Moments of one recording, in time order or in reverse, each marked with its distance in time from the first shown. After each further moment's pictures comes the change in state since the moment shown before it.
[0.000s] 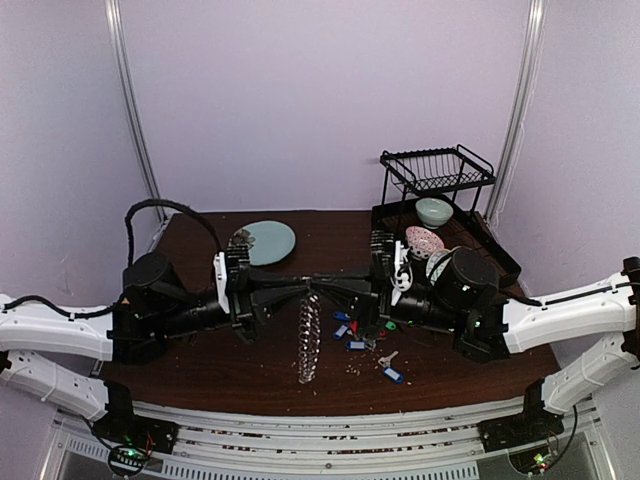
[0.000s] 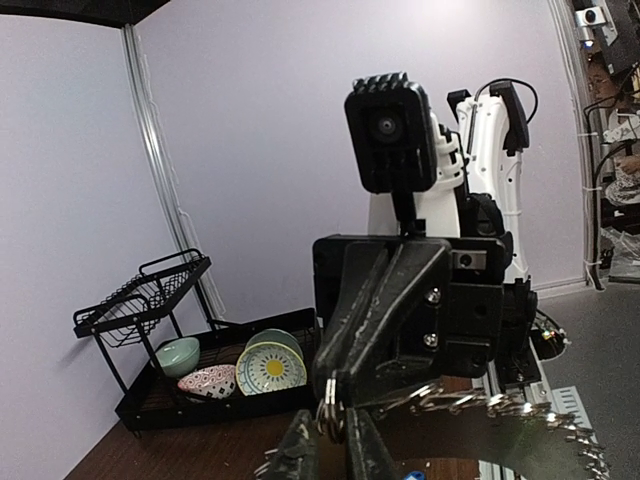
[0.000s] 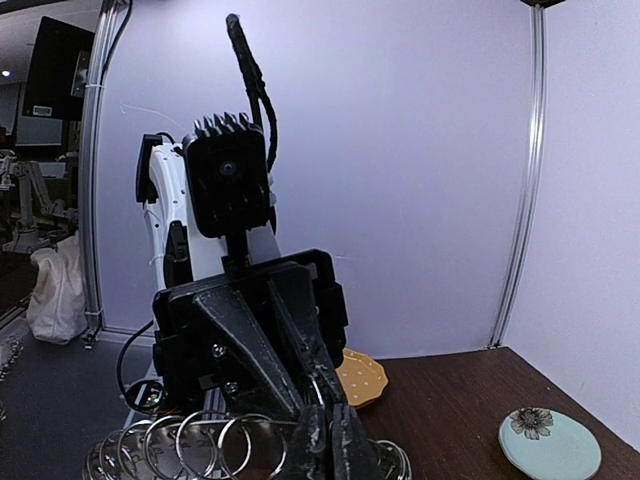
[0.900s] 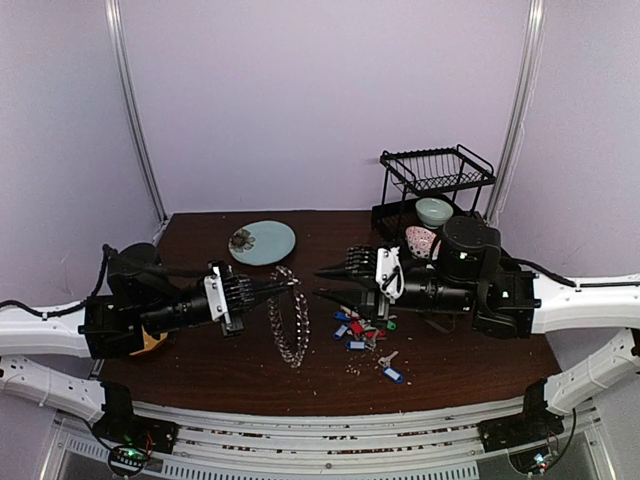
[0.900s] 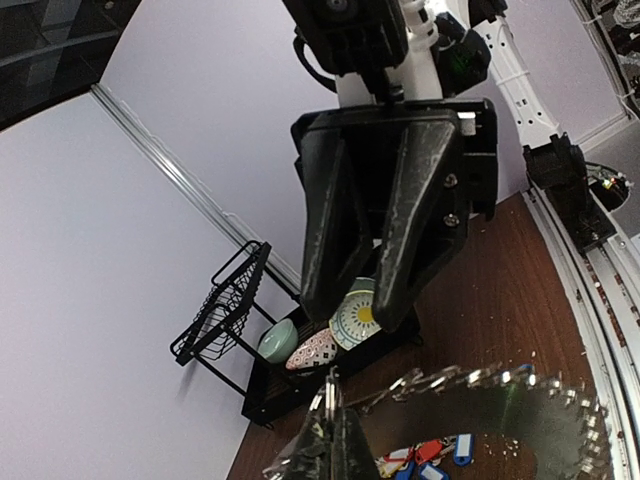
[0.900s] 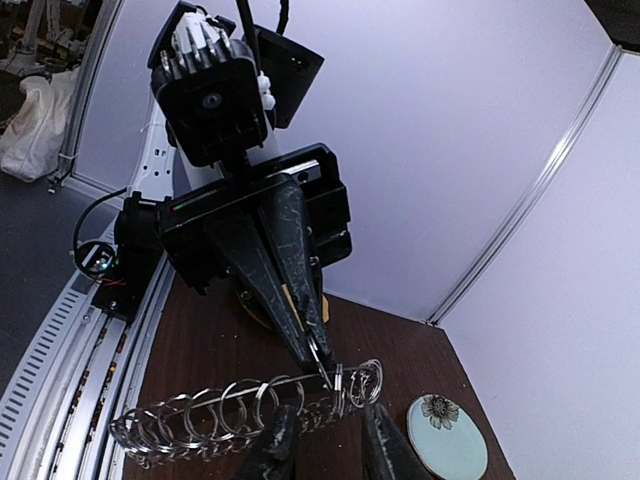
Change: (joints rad) left arm -0.005 -0.137 0.053 -0.322 -0.080 0.491; right arm 0.008 -0.101 0.187 -0.550 0.008 -0.447
